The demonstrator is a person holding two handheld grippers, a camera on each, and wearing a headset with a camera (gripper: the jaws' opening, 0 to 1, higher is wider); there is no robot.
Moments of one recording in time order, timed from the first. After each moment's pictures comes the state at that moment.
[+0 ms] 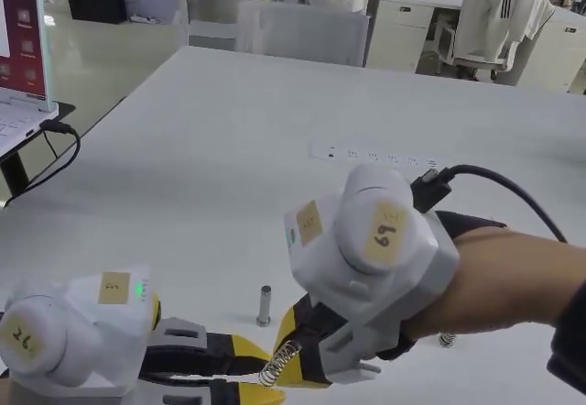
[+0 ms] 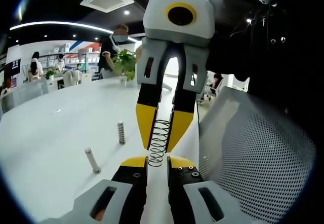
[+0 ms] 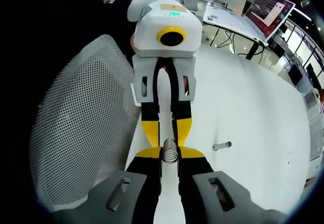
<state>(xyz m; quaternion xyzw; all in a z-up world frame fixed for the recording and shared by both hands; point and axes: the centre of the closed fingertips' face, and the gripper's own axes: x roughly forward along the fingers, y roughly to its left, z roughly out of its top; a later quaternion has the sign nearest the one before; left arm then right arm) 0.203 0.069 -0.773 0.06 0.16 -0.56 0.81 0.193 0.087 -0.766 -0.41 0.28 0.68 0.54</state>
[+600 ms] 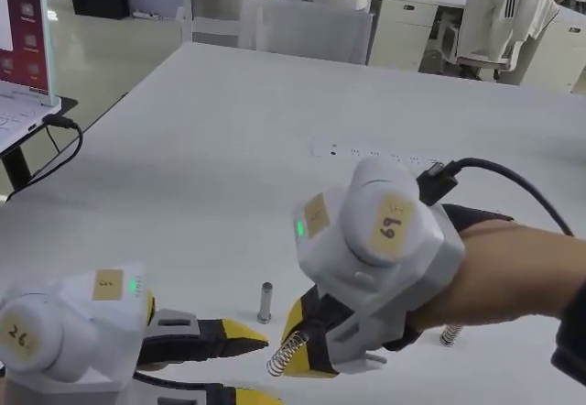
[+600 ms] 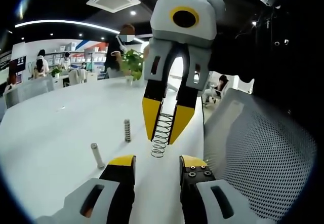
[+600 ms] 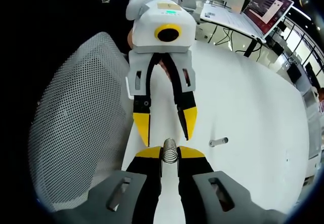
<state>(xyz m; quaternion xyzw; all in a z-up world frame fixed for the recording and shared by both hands) 0.210 0.078 -0.776 0.05 0.17 -0.53 0.83 0.202 0.081 -0.767 -0.42 0.29 0.67 0.54</state>
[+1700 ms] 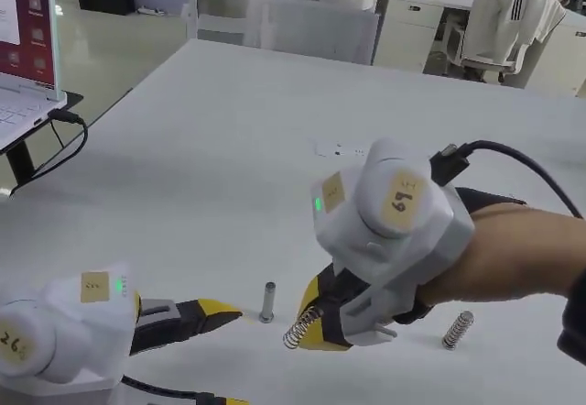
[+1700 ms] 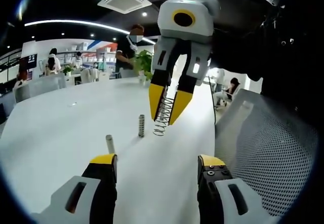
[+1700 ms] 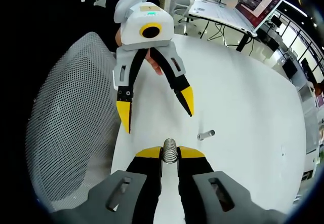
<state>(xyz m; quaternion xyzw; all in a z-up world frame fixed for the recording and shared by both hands) 0.222 0.096 -0.785 0.04 0.16 -0.49 0.86 0.229 0.075 -0.763 -0.43 0.30 0.65 0.56</state>
